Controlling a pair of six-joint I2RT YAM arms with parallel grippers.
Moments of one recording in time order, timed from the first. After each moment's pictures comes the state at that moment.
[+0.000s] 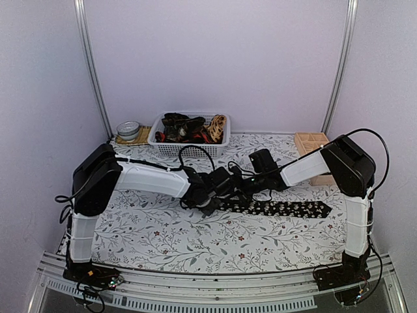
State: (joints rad) left arm -1.03 2.14 1.48 -0.56 -0.54 -0.27; right arm 0.65 2.08 1.14 0.20 -0.73 0.94
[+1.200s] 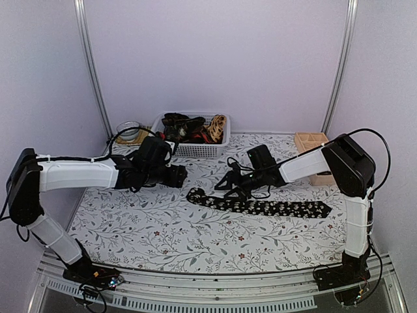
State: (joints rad) left arm -0.80 1.58 1.01 -0.16 -0.30 -0.30; right arm 0.65 2.08 1.20 0.14 -0.70 0.93
